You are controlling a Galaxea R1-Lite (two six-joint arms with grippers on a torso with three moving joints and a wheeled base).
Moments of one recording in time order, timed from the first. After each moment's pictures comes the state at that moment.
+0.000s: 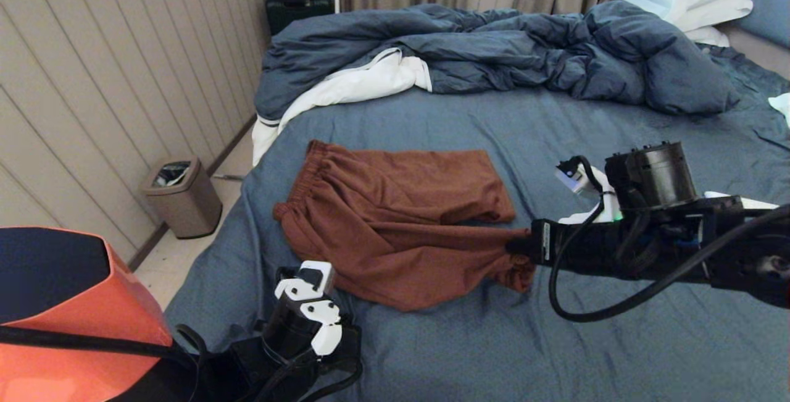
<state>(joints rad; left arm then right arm) -0.84 1.99 -0.49 -0.87 0.34 -0.44 0.34 1.62 -0.91 -0.11 0.20 0.41</state>
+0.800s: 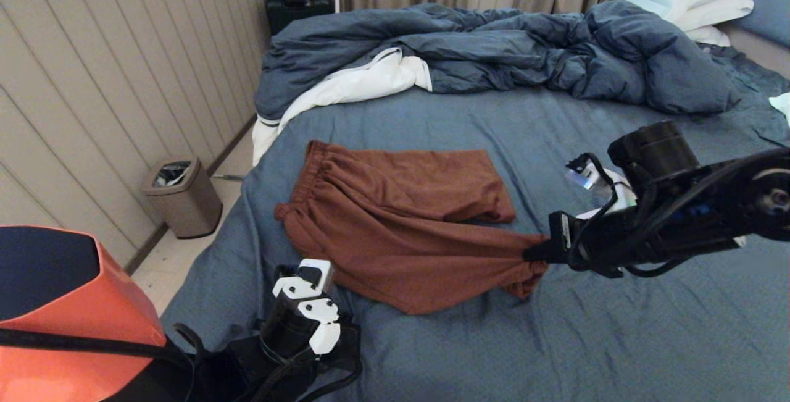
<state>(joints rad) -0.84 1.97 -0.49 -0.87 0.34 -0.44 0.25 1.66 -1.12 0.30 0.35 0.42</state>
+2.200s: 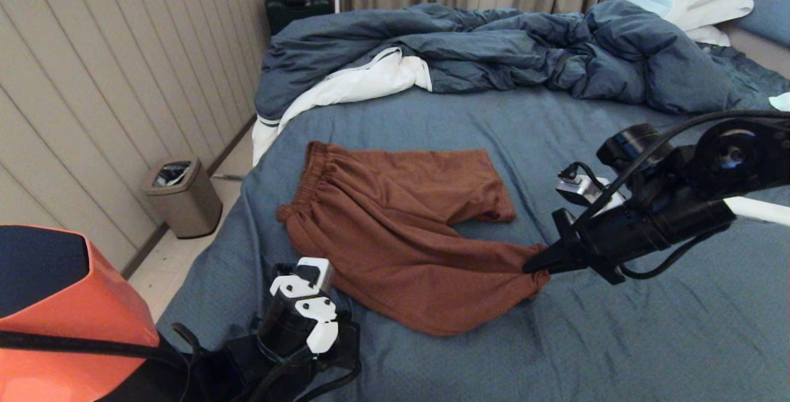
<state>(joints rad) -0.84 1.96 -0.49 -0.87 0.34 -0.44 0.15 1.80 -1.34 0.64 0.63 0.35</state>
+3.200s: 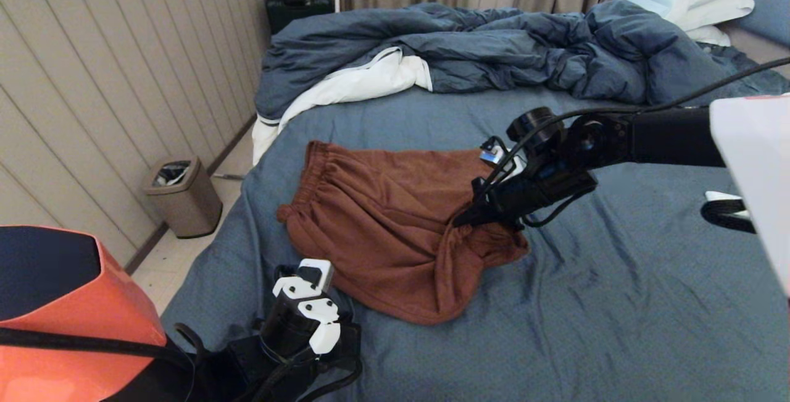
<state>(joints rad) -0.84 1.97 -0.49 -0.87 0.34 -0.44 0.28 2.17 -1.85 0.61 0.61 0.34</state>
